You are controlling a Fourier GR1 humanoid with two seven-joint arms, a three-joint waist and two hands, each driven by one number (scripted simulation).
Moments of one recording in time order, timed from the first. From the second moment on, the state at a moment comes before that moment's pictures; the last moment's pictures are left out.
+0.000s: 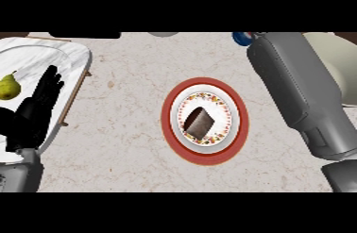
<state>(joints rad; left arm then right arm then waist) -0.15 0.31 0.09 -1.54 0.03 0.07 0.12 -1.17 -0.23 0.12 -0.76 1.12 -0.05 1.04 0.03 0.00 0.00</state>
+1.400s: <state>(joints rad) -0.15 0.27 0.10 -1.56 0.00 0.08 0.14 -1.01 -0.50 -0.22 -0.64 1.05 -0.41 0.69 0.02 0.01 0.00</state>
